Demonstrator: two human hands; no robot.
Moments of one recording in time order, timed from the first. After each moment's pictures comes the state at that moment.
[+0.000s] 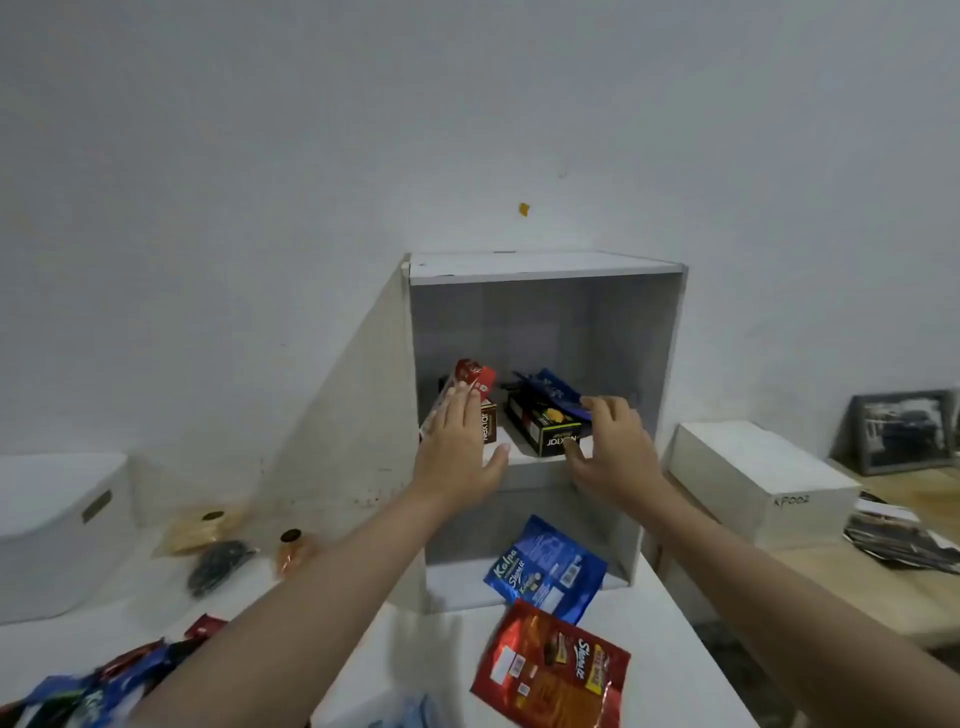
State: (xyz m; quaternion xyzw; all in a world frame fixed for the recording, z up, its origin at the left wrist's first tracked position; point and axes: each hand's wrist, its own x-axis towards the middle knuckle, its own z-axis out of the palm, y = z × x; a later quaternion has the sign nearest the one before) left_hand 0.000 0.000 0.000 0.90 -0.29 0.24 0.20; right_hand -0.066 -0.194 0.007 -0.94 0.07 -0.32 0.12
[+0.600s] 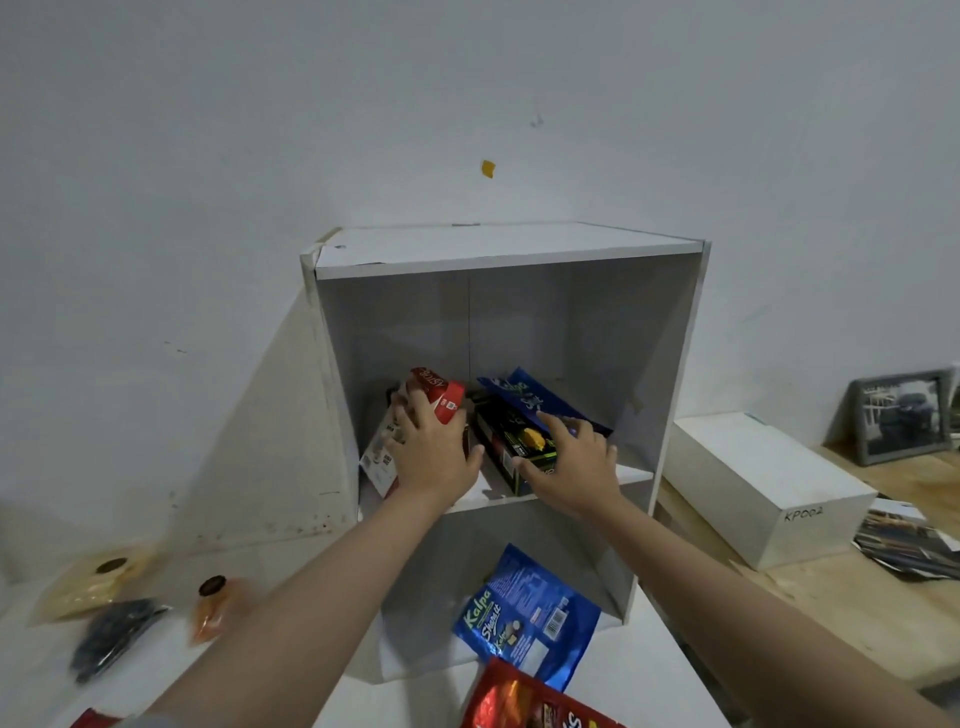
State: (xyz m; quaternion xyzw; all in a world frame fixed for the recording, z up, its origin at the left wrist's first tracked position) left_hand 0.134 -0.075 -0.029 0.96 -0.18 0.19 0.11; right_hand 0.069 -0.242 -0.043 -0.95 0.16 -0.18 0.18
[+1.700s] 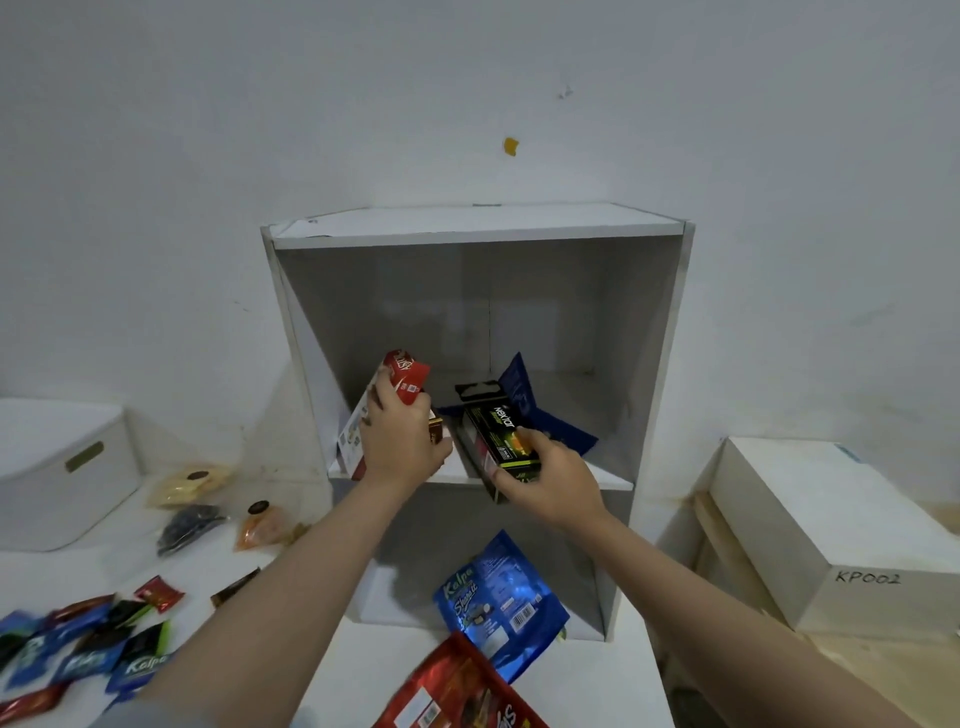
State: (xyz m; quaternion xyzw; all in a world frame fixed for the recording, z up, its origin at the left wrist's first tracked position) left_hand 0.106 -0.099 -0.037 0.95 -0.03 0.27 0.12; right_hand 0.050 -0.289 -0.056 -0.92 -0.06 -0.18 0.34
